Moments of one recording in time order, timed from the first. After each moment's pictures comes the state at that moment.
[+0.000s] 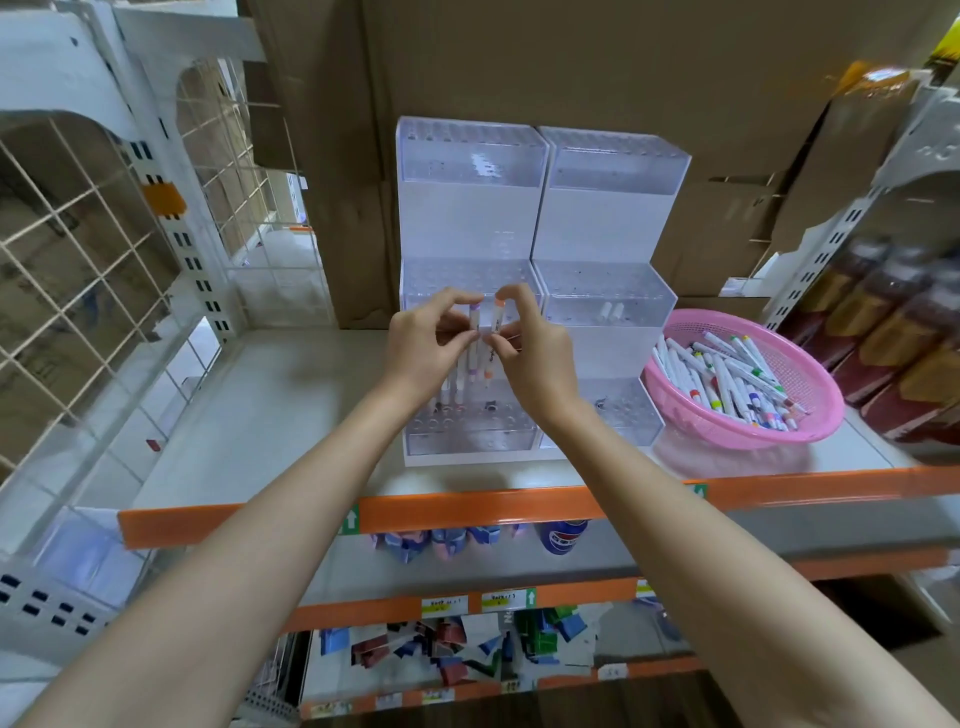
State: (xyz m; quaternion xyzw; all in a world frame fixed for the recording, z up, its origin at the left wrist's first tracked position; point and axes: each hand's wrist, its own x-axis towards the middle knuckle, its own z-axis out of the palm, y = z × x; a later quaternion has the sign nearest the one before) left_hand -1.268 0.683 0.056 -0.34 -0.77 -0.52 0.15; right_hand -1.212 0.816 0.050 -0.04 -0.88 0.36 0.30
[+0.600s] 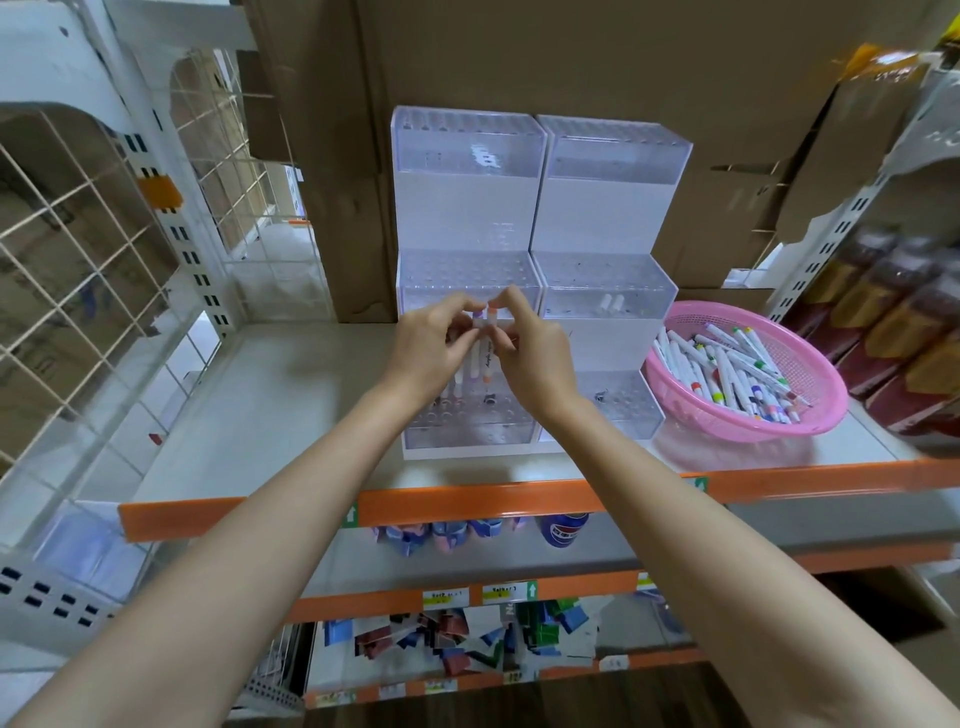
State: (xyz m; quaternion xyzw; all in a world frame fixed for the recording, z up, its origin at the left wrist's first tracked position) left_hand -1.267 0.689 0.050 -0.36 -0.80 -0.43 0.21; right_hand -1.215 0.821 0.041 -0.02 -0.90 0.32 0.30
